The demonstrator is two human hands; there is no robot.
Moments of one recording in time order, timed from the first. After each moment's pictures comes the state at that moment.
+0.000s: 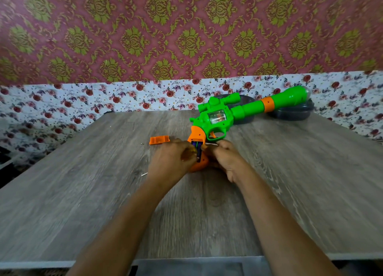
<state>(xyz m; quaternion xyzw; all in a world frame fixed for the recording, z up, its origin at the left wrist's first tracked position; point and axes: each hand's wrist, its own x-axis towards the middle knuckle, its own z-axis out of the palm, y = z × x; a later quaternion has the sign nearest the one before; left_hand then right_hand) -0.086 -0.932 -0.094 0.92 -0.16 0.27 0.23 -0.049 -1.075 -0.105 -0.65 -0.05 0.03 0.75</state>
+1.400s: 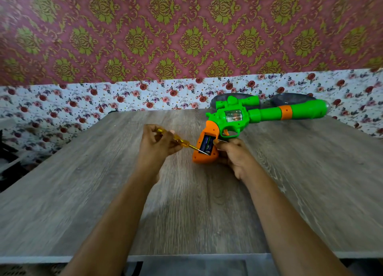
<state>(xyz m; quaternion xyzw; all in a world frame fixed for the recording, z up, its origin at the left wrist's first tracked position) -0.092 -0.915 -0.075 0.64 -0.03 0.18 0.75 -0.037 -1.087 -0.111 -0.63 -0.01 0.00 0.77</state>
